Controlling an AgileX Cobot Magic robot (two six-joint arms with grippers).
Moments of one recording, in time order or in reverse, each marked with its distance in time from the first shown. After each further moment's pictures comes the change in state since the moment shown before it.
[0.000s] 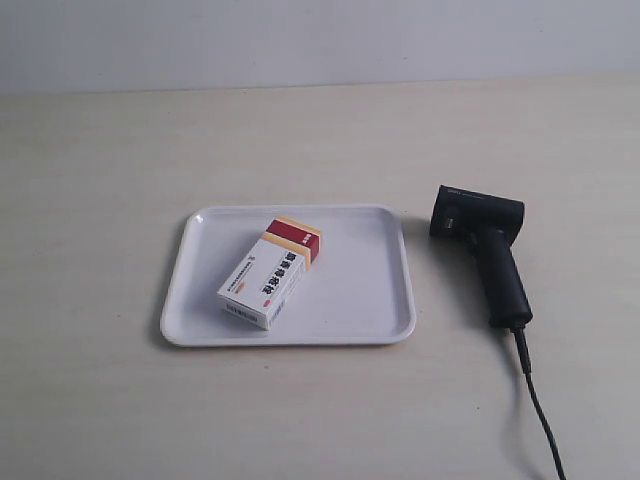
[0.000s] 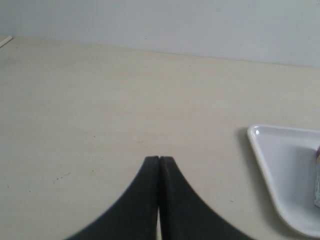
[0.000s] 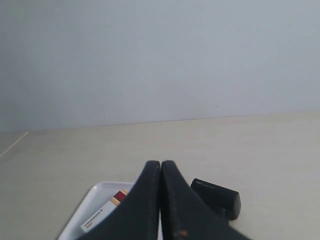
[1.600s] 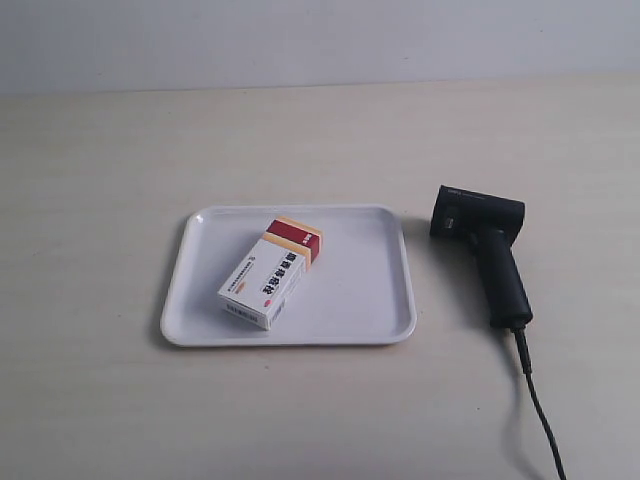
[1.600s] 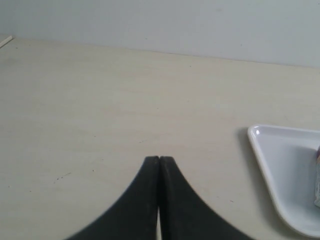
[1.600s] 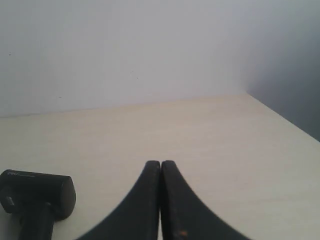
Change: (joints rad) left arm 0.000 0.000 0.000 0.000 0.000 0.000; right arm -0.370 -0.180 0.752 -0.237 -0.641 -0.057
